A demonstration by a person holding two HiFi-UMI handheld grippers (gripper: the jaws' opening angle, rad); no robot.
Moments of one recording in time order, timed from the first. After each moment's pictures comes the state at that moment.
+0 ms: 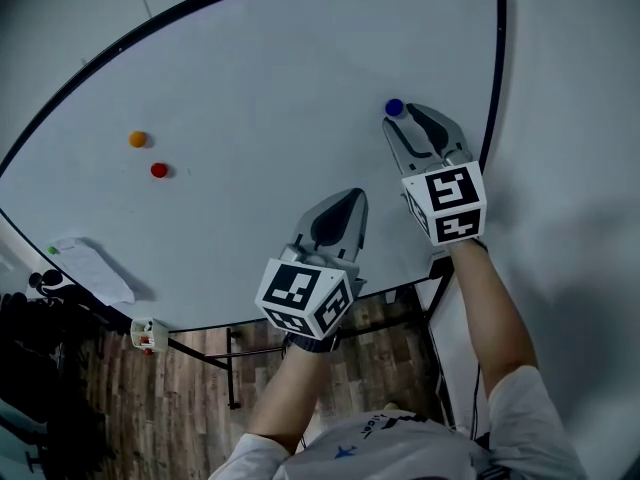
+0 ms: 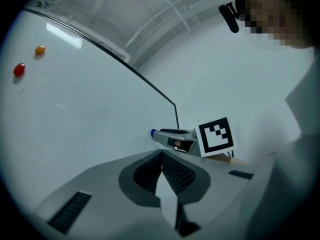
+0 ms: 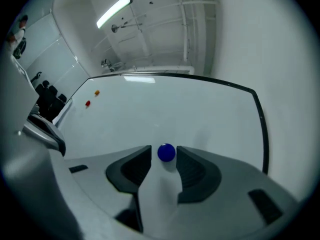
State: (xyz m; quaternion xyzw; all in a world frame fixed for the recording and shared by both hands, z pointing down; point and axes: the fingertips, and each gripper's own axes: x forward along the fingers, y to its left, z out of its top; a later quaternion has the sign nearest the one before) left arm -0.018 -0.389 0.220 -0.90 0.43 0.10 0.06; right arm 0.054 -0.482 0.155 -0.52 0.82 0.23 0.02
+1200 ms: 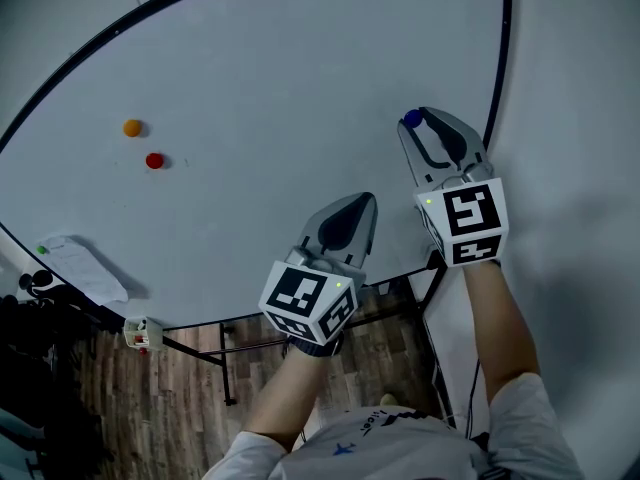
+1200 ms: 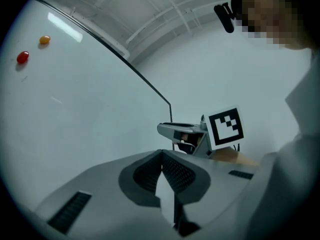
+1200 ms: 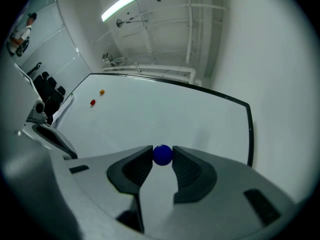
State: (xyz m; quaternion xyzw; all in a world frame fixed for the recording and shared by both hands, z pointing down) left arm -0.017 -0.375 0.235 -0.91 0.39 0.10 0.04; right arm 0.056 -0.439 0.154 -0.54 0.80 0.25 0.00
